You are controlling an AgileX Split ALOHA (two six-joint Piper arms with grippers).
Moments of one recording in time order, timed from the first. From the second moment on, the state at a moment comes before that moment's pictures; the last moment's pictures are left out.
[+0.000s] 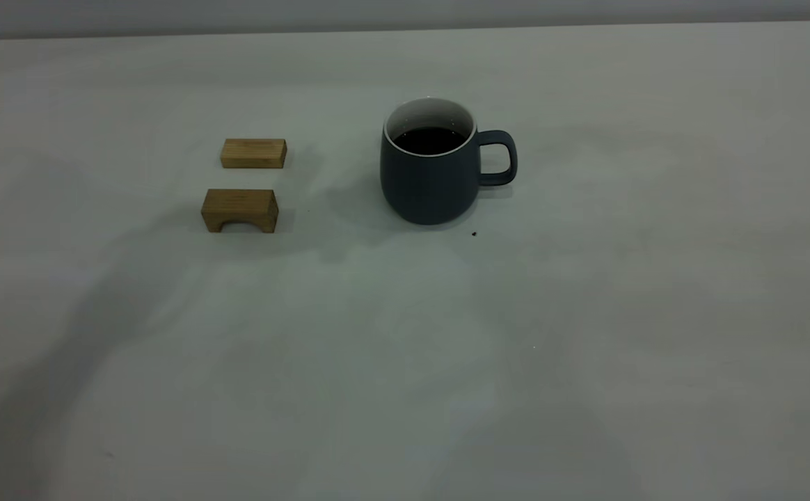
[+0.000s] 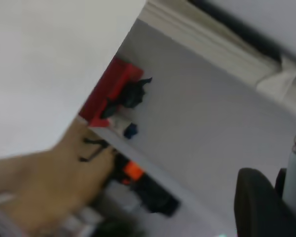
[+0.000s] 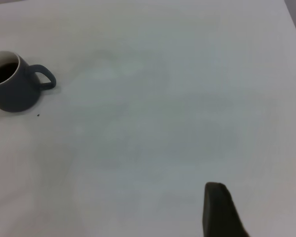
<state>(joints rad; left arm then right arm) -0.31 1.98 -1.35 -1.45 0.76 -0.15 0.09 0.02 -0.47 -0.07 1.13 0.17</state>
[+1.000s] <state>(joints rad) -0.31 2.21 -1.35 -1.72 0.73 -0.74 0.09 0.02 -0.47 -0.07 1.13 0.17</state>
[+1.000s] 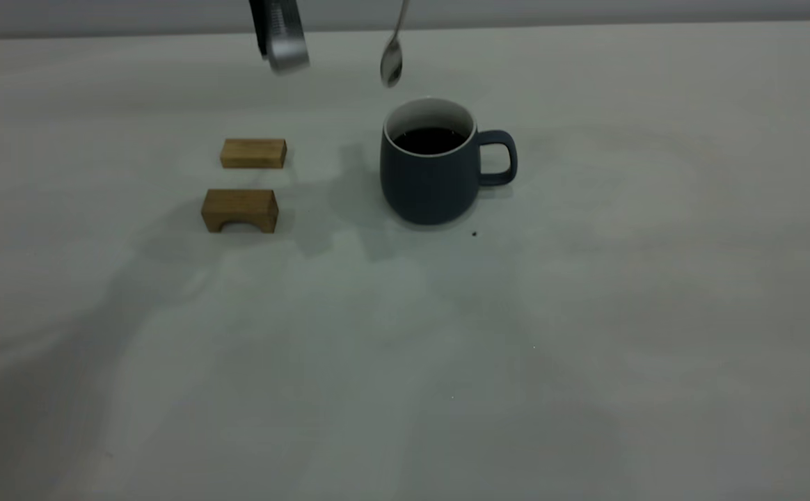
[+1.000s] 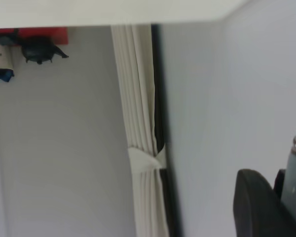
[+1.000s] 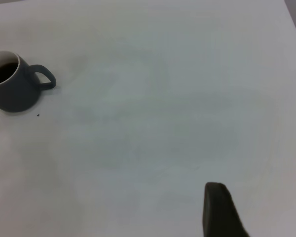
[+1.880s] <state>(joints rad) -0.30 2.45 -1.53 -1.73 0.81 -0.78 0.09 0.02 -0.47 -0.07 1.13 0.17</state>
